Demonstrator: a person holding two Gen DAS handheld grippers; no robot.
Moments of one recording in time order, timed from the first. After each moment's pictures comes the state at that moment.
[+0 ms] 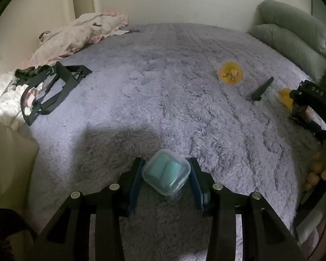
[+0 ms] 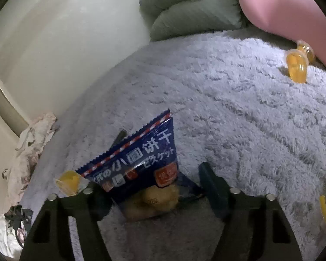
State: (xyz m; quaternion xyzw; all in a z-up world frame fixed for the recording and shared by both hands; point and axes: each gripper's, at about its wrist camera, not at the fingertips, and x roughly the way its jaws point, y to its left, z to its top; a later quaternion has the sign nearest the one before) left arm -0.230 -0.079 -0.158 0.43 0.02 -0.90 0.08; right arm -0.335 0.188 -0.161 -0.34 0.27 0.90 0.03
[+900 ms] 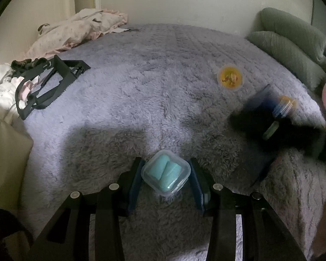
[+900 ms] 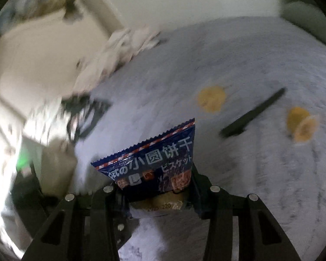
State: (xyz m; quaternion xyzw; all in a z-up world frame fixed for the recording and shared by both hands) left arm -0.230 -0.089 -0.158 0.42 0.06 -0.90 0.05; right arm -0.301 0.045 -0.135 -0.48 0.05 0.81 -0.33
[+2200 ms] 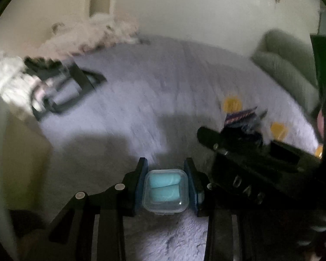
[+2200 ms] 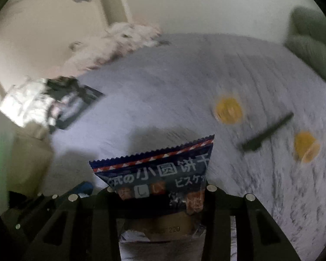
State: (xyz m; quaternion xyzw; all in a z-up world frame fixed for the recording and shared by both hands) left arm -0.205 -0.113 -0.107 0.37 0.10 -0.92 0.07; right arm -0.279 -0.003 -0.113 -0.39 -0.01 0.88 -0.29
